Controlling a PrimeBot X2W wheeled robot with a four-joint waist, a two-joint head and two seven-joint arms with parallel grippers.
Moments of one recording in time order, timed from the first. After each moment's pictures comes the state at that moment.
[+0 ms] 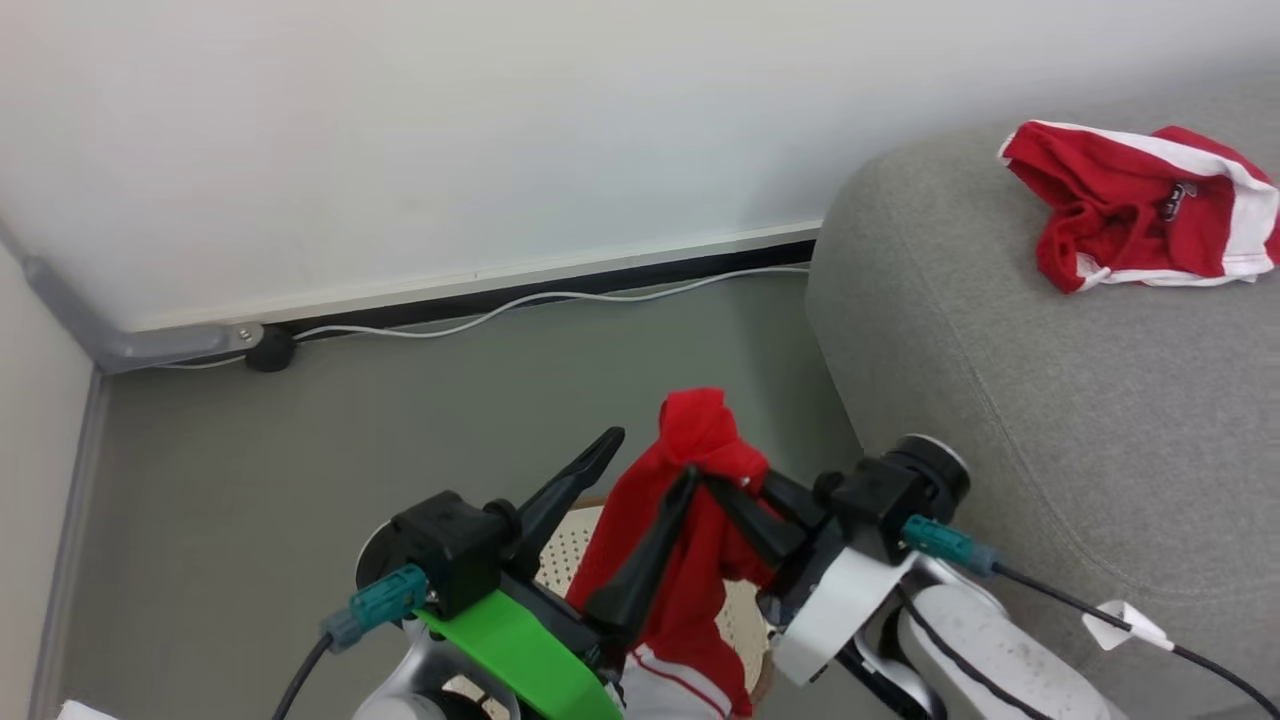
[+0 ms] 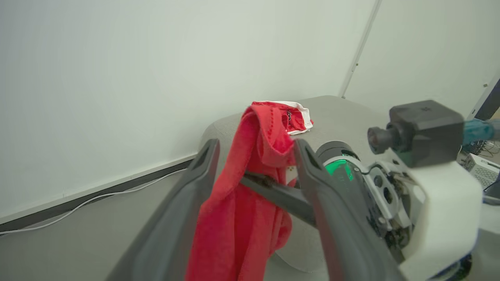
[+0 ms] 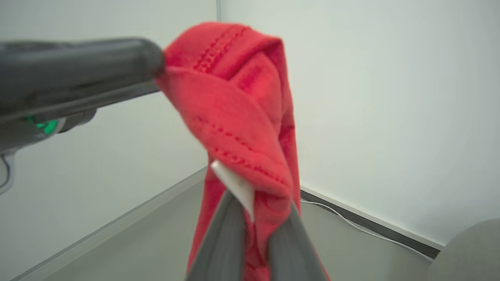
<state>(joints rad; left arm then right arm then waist) -0.06 0.13 -0.56 -0.30 -0.53 -0.09 0.09 -0.22 -0.13 0.72 0.17 0.24 0.12 -0.23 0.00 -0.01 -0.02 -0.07</state>
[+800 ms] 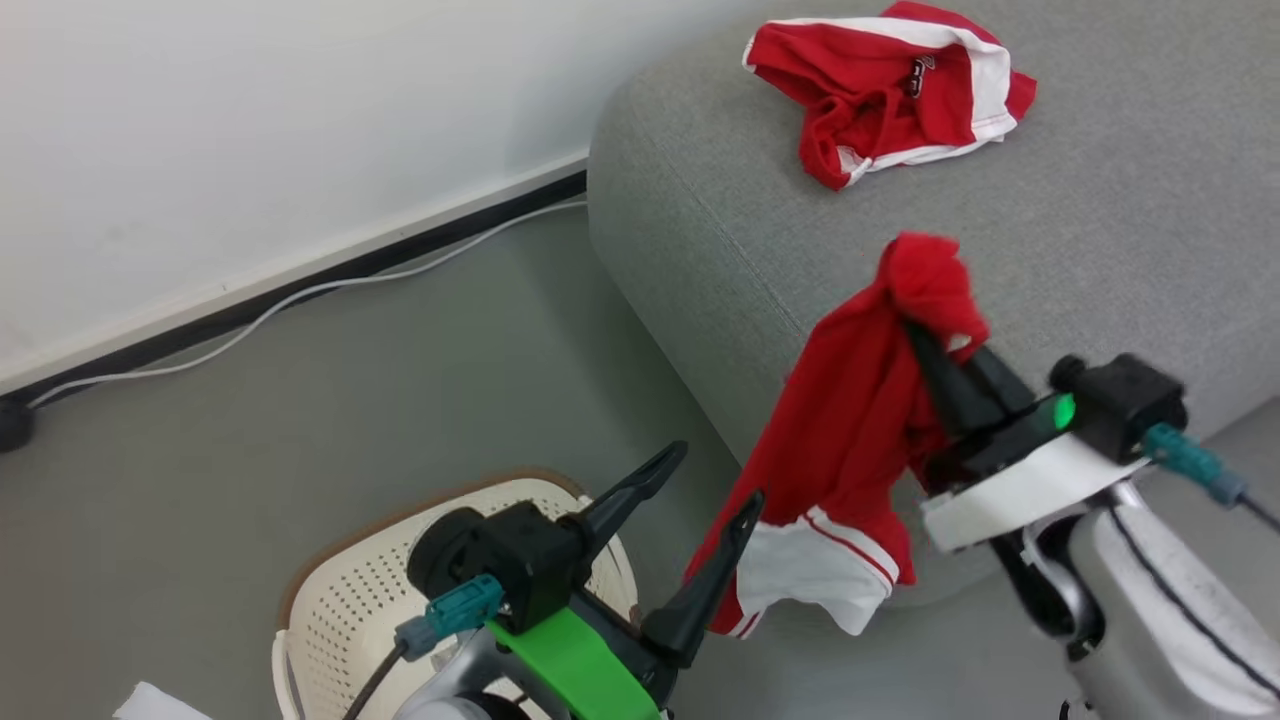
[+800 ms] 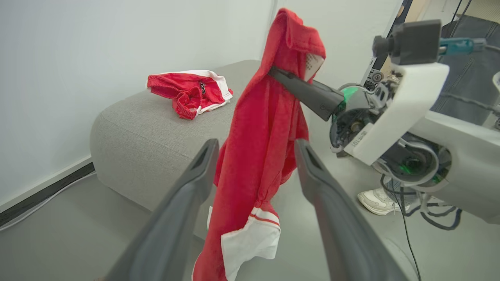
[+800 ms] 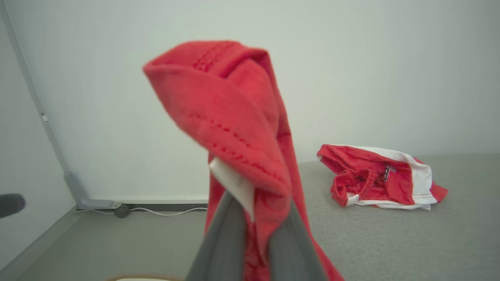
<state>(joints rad) -0.11 0.12 -0.66 -0.30 -0.48 -0.09 0.10 -0.18 -0.26 0.44 0.01 0.33 0.03 -0.23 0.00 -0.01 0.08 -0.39</state>
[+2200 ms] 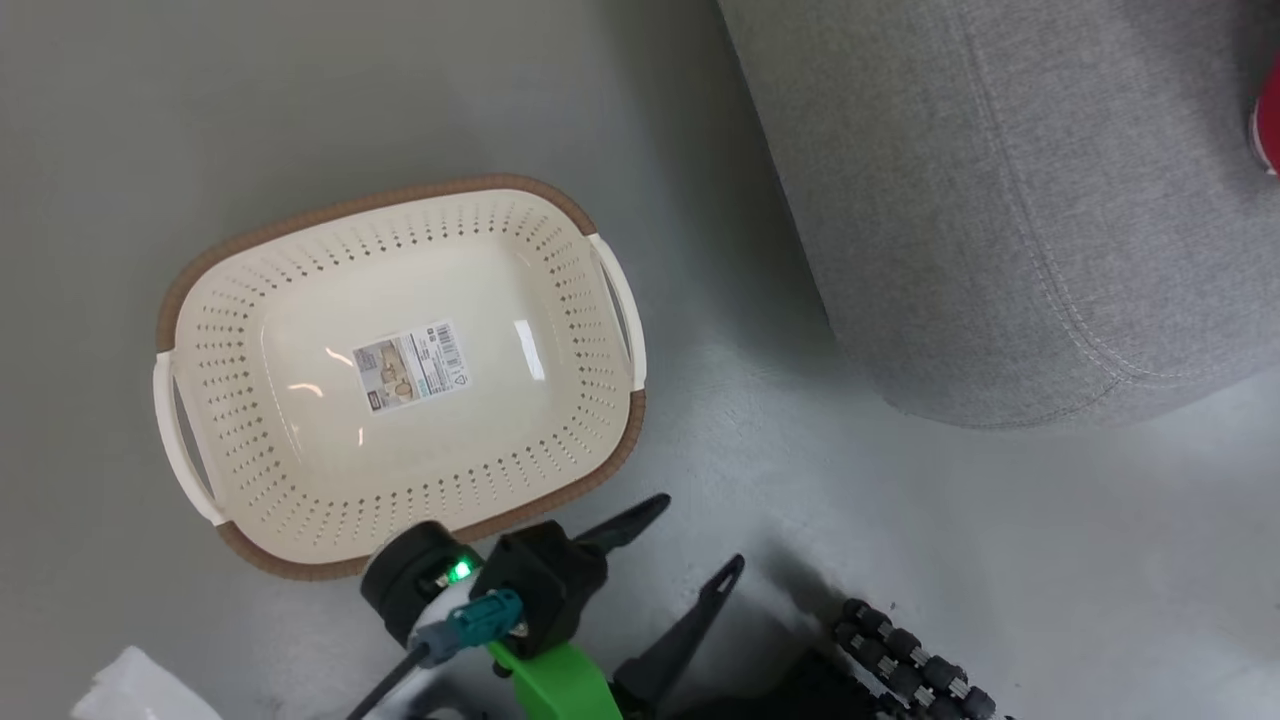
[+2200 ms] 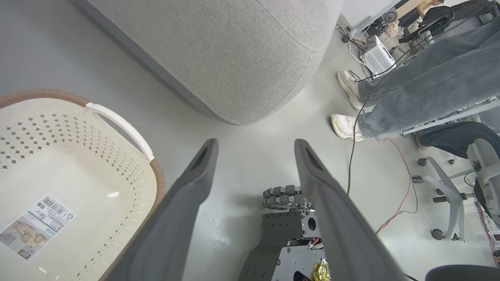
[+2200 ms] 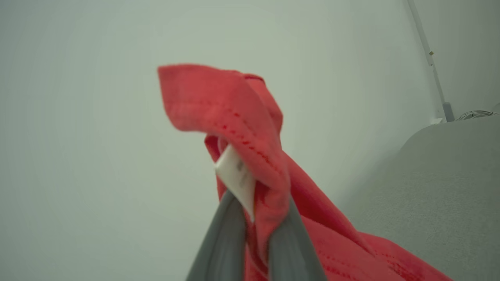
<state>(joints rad) -0.11 0.27 -0.73 -0.50 -0.47 -0.05 0.41 -1.10 -0.45 -0.23 0.40 0.80 -0.09 -0.18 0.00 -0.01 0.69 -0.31</state>
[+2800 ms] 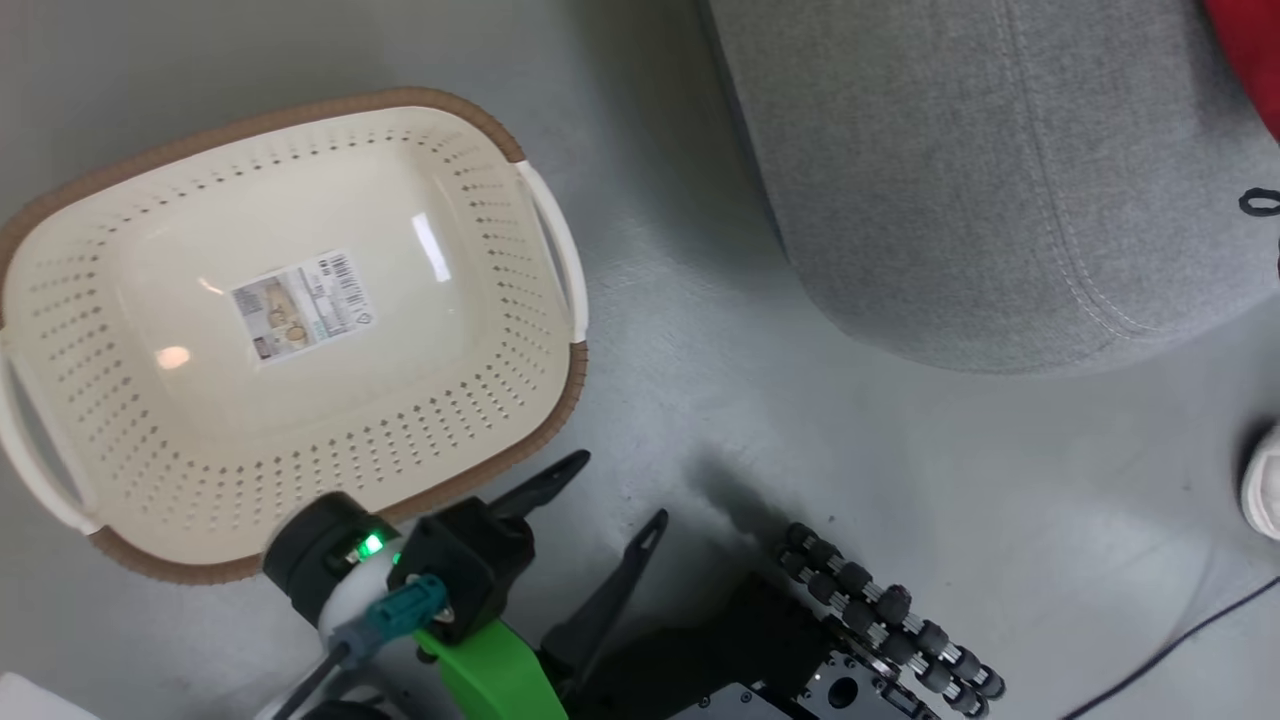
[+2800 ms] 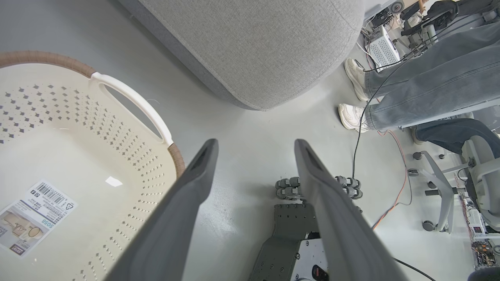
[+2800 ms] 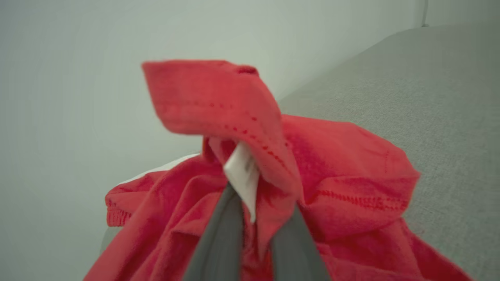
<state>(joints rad) -0.12 0.37 -0.63 -0.60 -0.42 -0.02 0.46 -1.07 -0.28 -0.08 0.64 0.73 -0.03 -0.24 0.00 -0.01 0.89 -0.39</state>
